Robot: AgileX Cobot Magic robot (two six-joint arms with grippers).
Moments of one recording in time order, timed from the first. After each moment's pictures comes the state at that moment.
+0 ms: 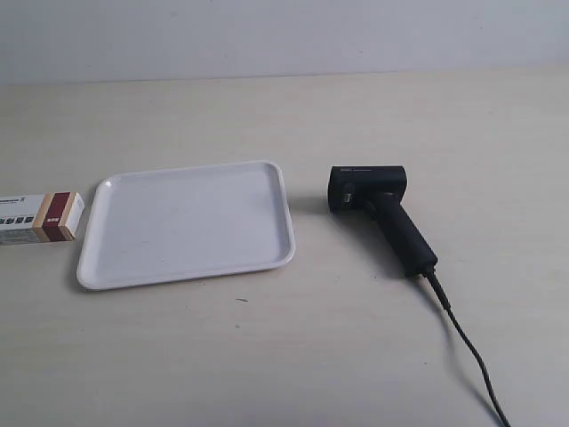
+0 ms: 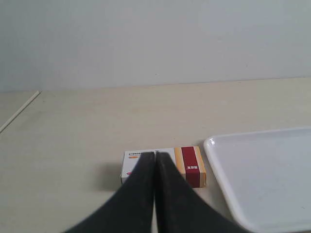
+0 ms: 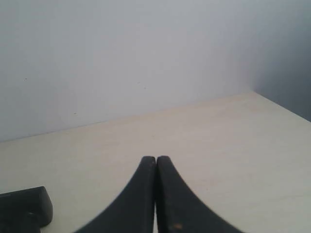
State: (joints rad) left arm -0.01 0.01 0.00 0.09 0.25 0.00; right arm -0.02 0.01 0.00 0.11 0.18 0.03
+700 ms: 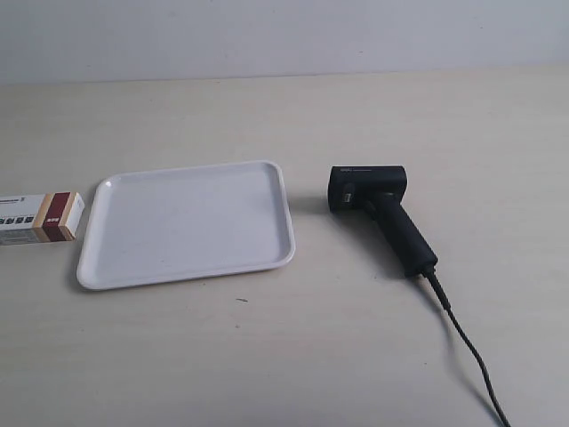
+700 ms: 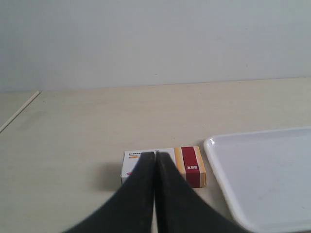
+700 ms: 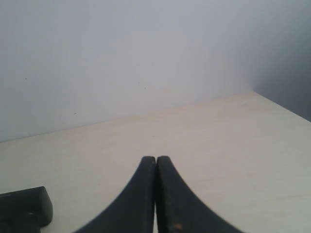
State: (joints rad) left arm -0.01 0.01 0.00 0.09 0.25 0.00; right arm -0.02 0.01 0.00 0.11 0.18 0.03
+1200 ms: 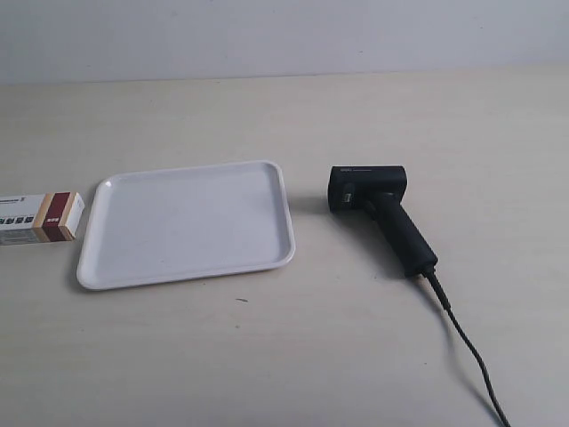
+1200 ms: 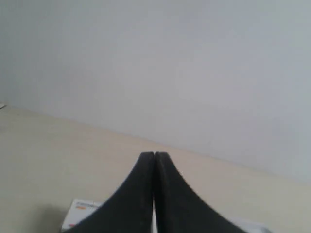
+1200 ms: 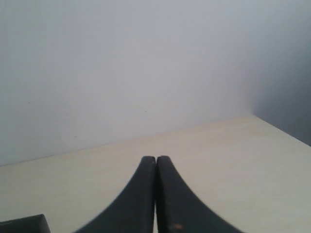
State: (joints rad) left arm -0.01 0.01 0.00 0.05 0.05 -0.31; right arm -0.02 0.01 0.00 0.11 0.08 0.03
